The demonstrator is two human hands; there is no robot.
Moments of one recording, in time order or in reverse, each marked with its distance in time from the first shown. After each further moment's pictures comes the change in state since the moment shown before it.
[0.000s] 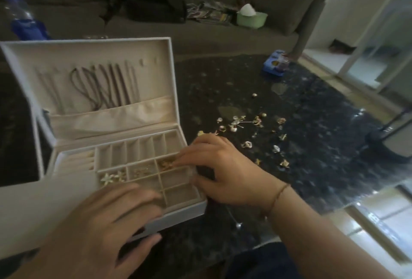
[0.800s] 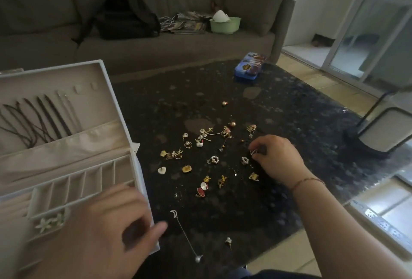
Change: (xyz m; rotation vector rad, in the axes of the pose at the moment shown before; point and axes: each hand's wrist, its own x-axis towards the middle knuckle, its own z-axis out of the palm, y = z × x) left_hand 0.098 0.039 0.012 -0.104 -0.077 -0.042; right_hand -0.086 0.154 -0.048 -0.045 0.179 0.923
